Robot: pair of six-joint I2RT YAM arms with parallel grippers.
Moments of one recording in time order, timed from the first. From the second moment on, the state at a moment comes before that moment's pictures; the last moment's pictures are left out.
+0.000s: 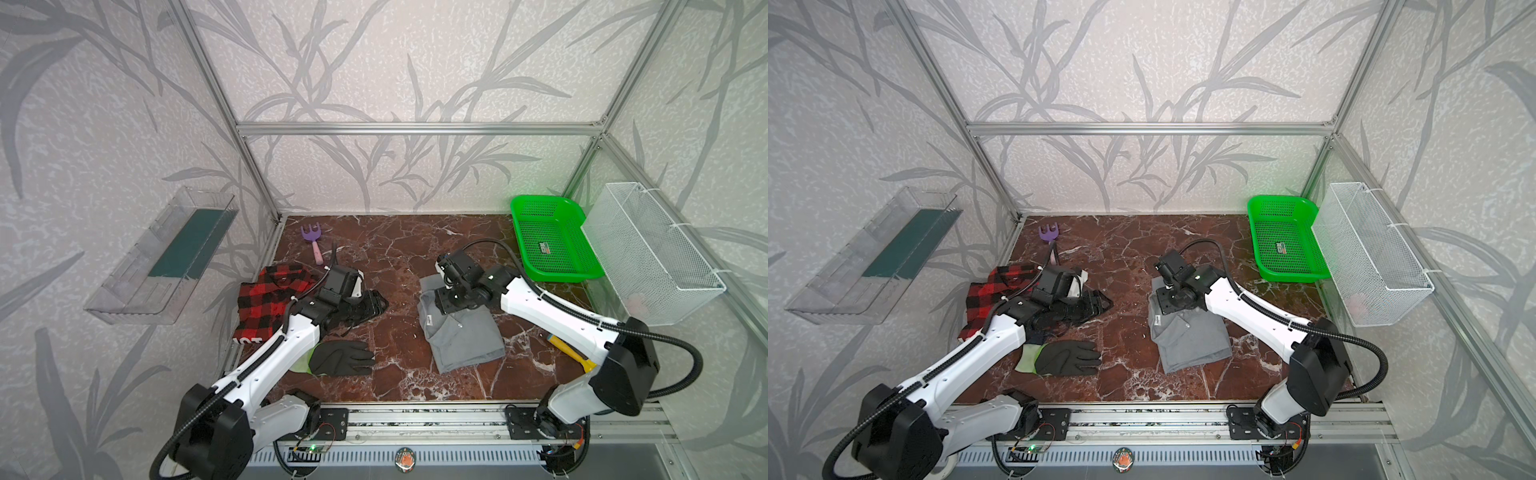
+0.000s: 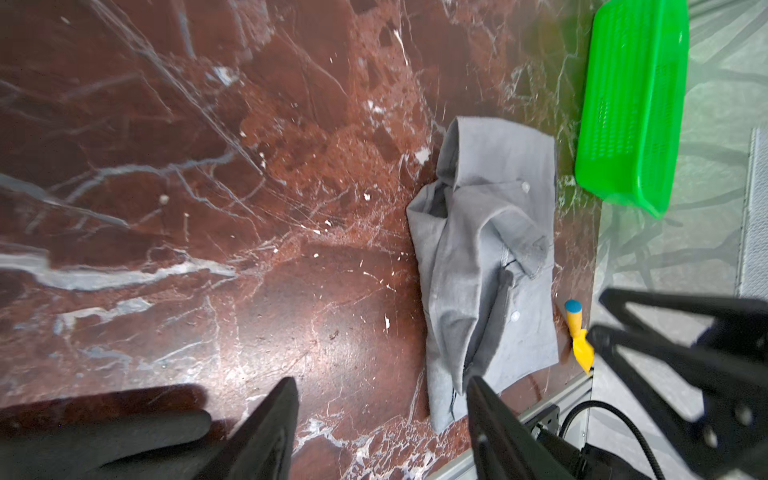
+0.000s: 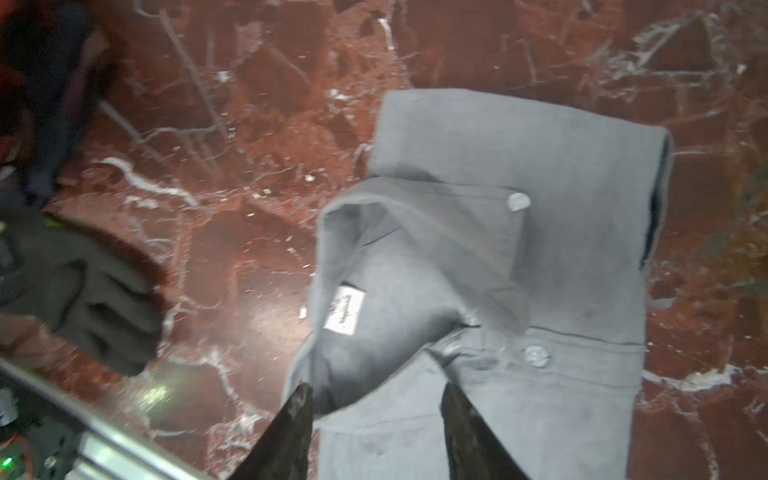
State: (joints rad) left arm -0.45 1.16 0.78 -0.51 0.31 -0.76; right arm 0.70 1.56 1.26 -0.81 0.02 0.40
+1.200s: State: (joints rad) left arm -0.88 1.55 0.73 -0.16 0.13 -0.80; right arm 0.62 1.28 0.57 -0.56 -0.03 0.60
